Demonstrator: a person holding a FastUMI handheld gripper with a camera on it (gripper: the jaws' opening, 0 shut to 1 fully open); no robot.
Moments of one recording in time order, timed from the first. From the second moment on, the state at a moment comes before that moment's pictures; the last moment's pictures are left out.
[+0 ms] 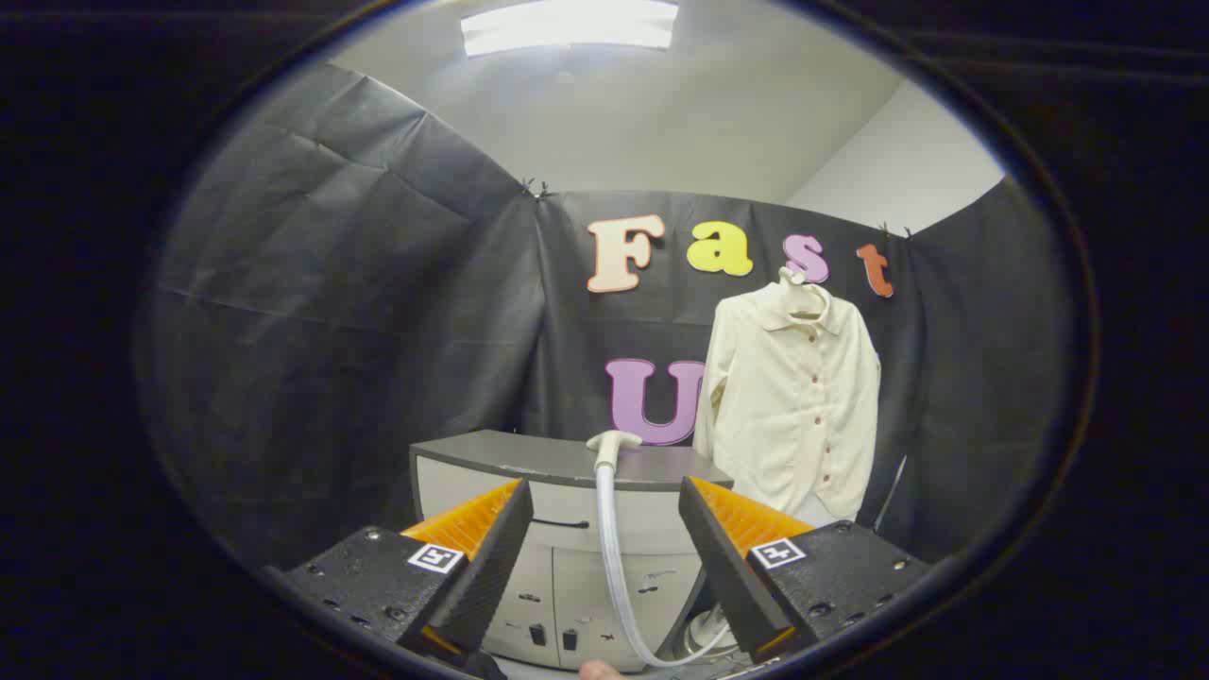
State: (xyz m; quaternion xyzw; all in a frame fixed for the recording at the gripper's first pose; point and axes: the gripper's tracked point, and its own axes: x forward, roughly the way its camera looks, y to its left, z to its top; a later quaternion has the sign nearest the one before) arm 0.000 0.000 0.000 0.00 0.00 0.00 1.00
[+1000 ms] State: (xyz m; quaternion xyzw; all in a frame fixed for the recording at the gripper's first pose) arm 0.040 -0.006 -0.022 0.02 0.02 0.00 1.00
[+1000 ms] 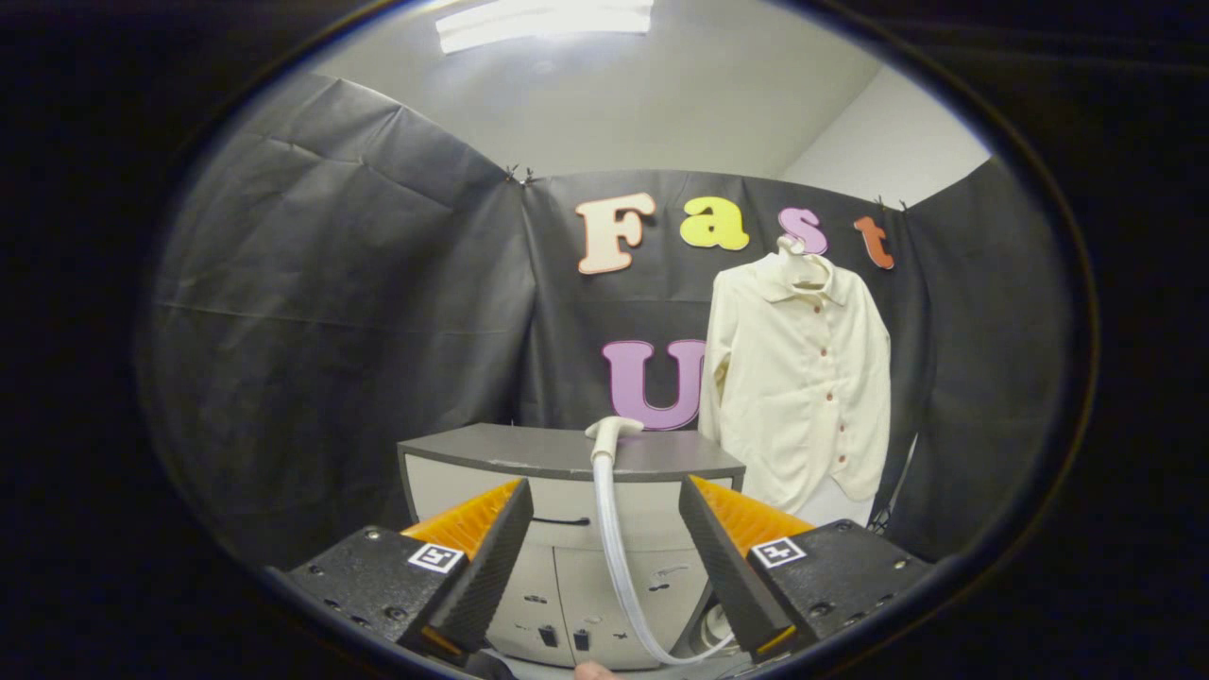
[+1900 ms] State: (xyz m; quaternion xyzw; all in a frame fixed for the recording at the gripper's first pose) arm 0.186 0.007 -0.066 0.03 0.09 0.00 1.00
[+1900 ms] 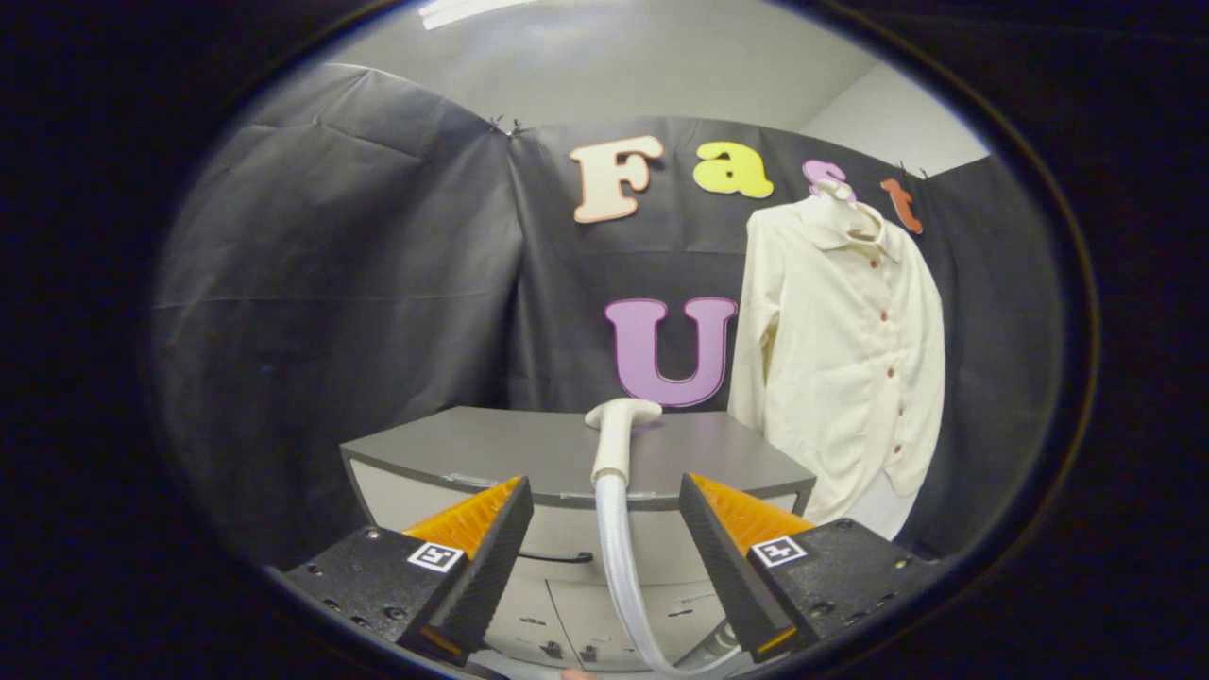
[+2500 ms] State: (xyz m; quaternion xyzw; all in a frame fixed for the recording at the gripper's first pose) arm 0.291 0.019 -0.095 0.00 0.19 0.00 0.98
